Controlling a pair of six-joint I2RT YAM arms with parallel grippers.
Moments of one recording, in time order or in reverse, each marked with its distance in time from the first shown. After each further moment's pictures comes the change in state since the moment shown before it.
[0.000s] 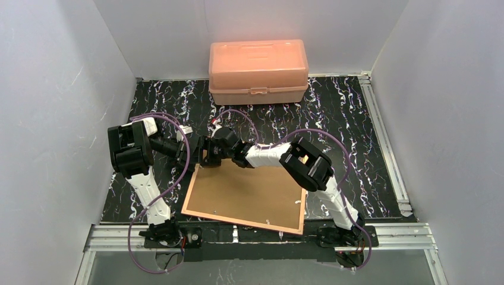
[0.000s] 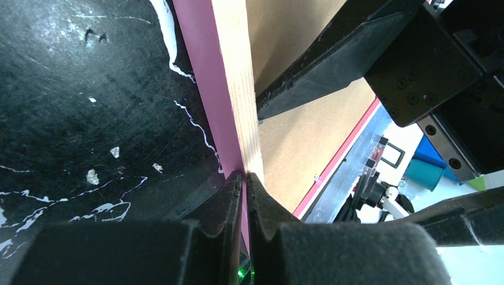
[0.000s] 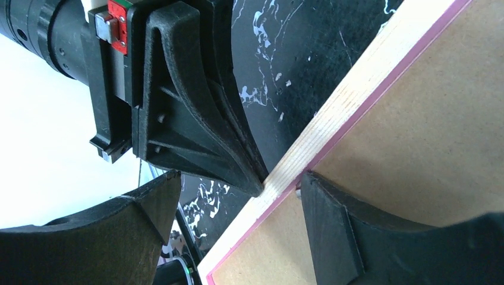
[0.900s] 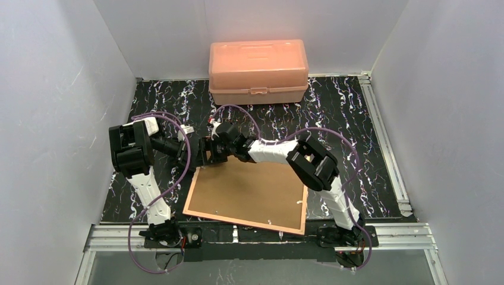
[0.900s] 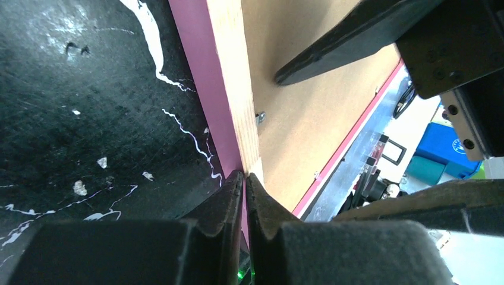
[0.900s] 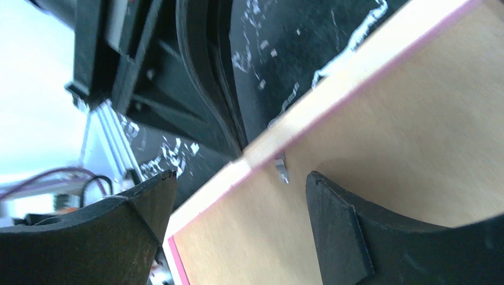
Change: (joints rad) left arm -0.013 -0.002 0.003 -0.016 0.003 0.004; right arm -0.029 -0.028 0.044 -0.153 -0.100 -0.228
